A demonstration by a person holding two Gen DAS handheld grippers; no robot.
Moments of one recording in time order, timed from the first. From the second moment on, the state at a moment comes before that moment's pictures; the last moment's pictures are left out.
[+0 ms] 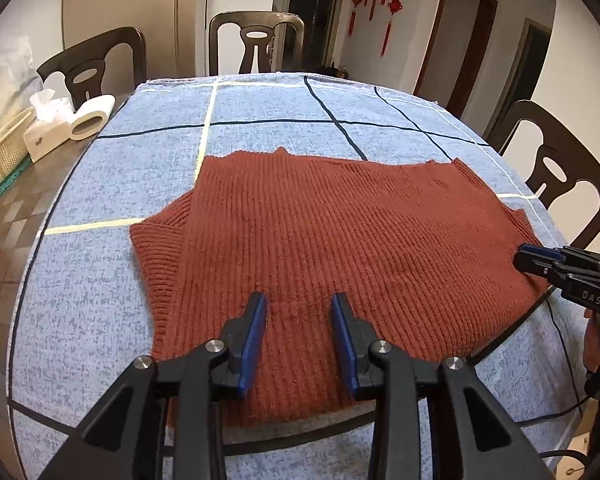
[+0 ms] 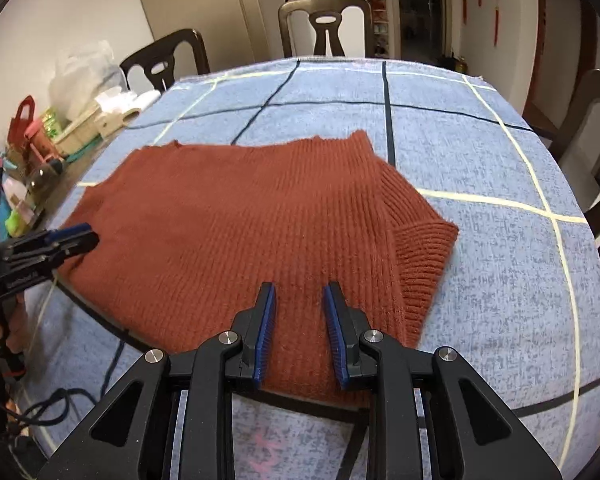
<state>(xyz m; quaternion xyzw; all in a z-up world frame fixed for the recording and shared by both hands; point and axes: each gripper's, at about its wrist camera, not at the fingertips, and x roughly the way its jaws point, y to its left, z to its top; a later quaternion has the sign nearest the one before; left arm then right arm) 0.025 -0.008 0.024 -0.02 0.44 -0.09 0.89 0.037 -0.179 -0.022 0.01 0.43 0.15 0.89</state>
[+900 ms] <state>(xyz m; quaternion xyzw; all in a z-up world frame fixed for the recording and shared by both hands) 0.021 -0.002 0.028 -0.03 0.44 -0.06 0.90 0.036 -0.195 -0.017 0.02 0.43 0.11 0.90</state>
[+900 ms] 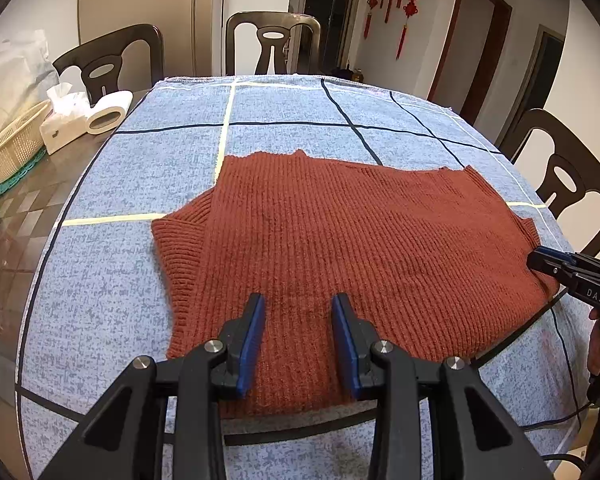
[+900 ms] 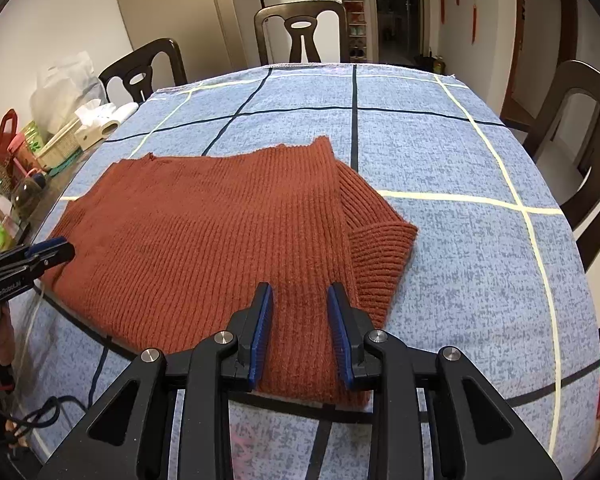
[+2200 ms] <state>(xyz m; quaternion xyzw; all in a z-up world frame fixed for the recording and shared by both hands) 0.046 0.065 0.013 -0.13 0.44 -0.02 0.89 0.047 -0.111 -0.019 -0.03 0.42 0.20 0.88</state>
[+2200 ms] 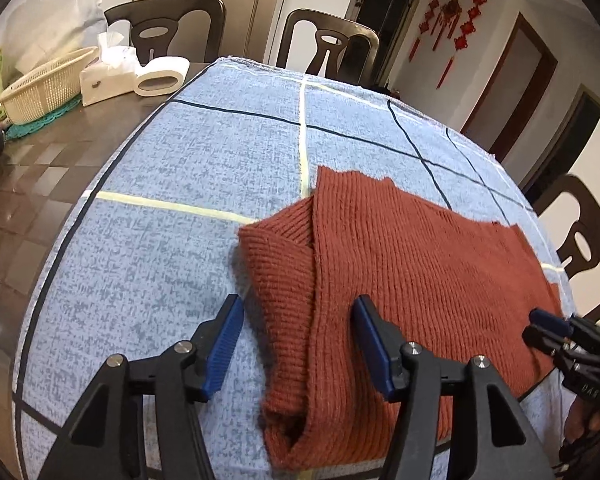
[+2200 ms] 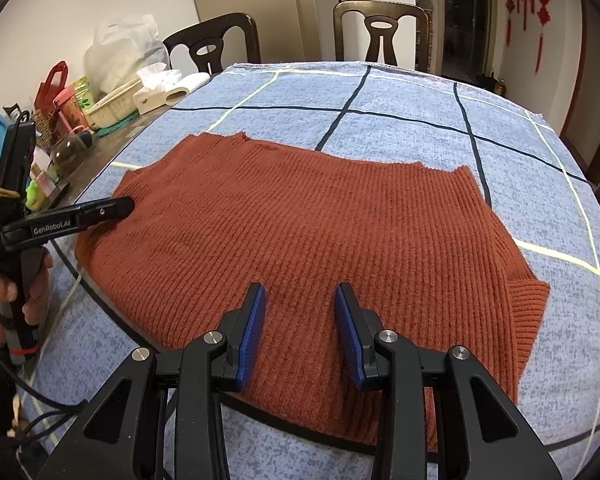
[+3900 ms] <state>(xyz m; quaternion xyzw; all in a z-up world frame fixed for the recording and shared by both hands) 0.045 -0.054 0.075 -0.15 0.40 -0.28 0.86 0.033 -0.188 -0.008 0.17 0.41 0.21 0.87</state>
